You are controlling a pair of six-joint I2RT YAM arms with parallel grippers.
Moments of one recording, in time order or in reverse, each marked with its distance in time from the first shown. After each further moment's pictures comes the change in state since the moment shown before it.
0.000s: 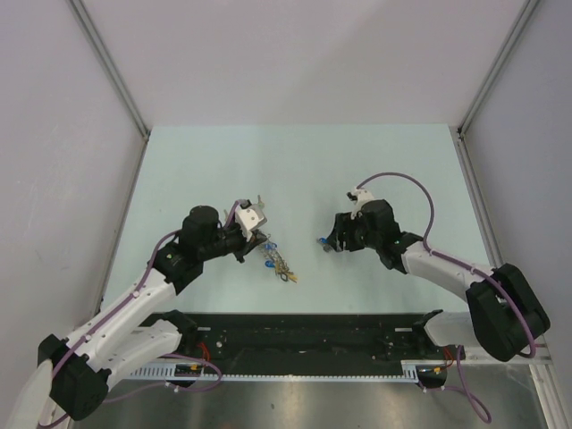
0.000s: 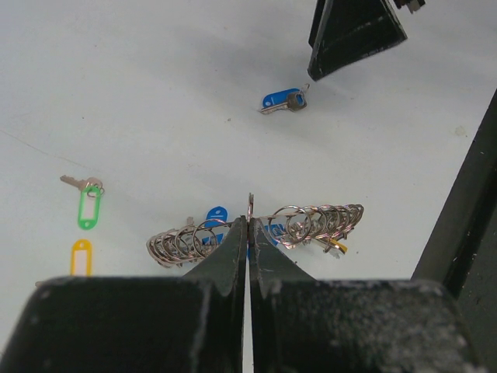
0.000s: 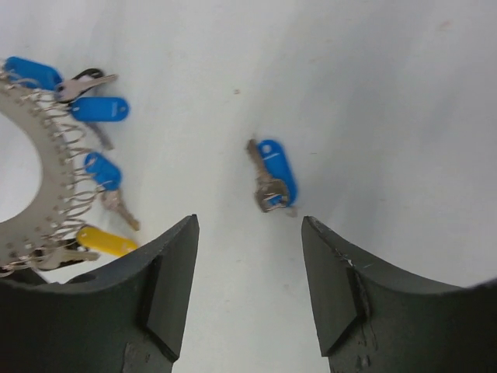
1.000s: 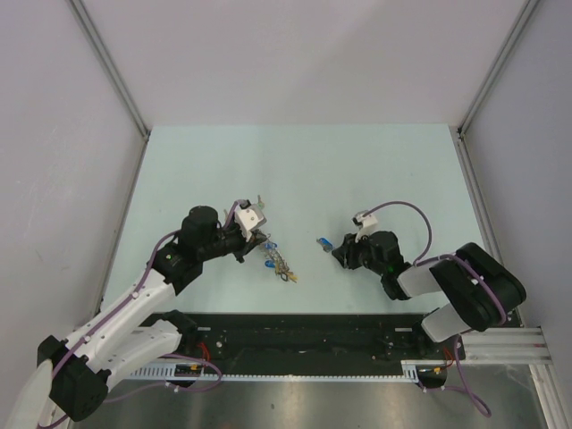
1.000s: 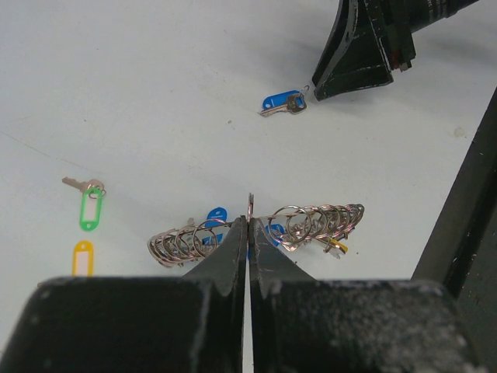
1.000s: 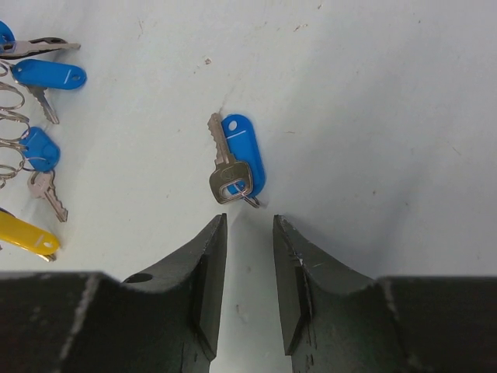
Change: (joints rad) left arm 0.000 -0.008 0.000 0.000 0.002 0.002; right arm -0.034 0.195 -0.374 0.757 0.007 -0.076
